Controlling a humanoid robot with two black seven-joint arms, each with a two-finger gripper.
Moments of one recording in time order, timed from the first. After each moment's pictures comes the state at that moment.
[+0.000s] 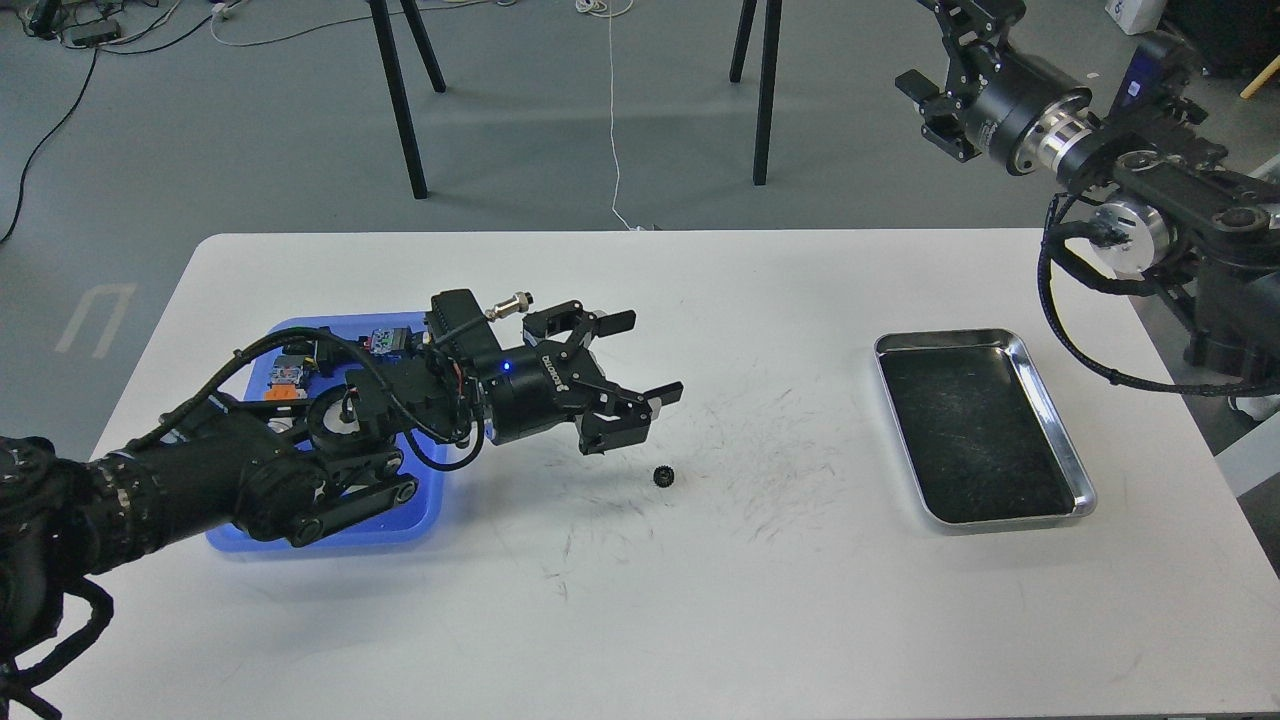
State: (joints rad) left arm -0.94 0.25 0.07 -0.87 1.74 0.49 -0.49; right arm 1.24 -0.38 0.02 0.52 -0.15 0.30 0.42
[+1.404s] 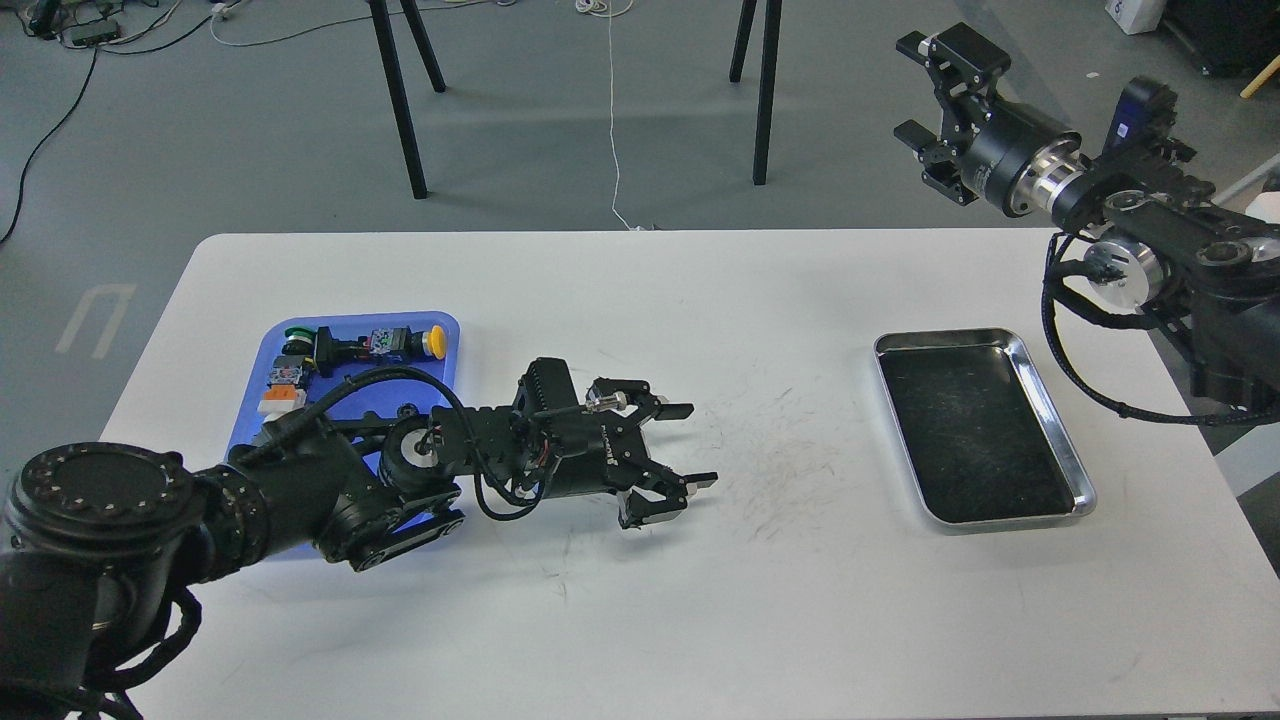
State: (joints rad) left arm -0.94 0.04 0.23 -0.64 1.86 0.46 -0.49; right arm 1.19 -0.38 -0.04 0.52 -0.15 0.30 0.43
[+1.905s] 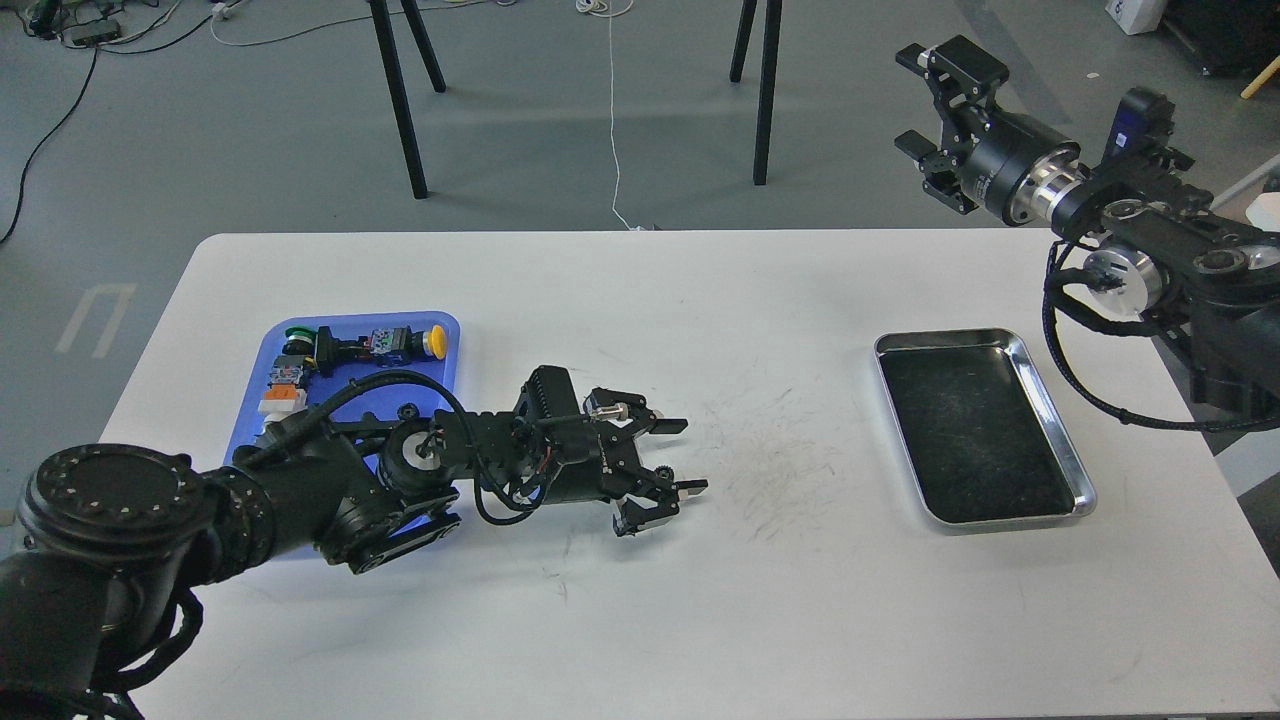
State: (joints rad) left arm -0.94 0.02 0.25 -0.61 1.86 0.43 -0.49; right arm 1.18 -0.38 -0.04 0.52 -0.15 0.30 0.43
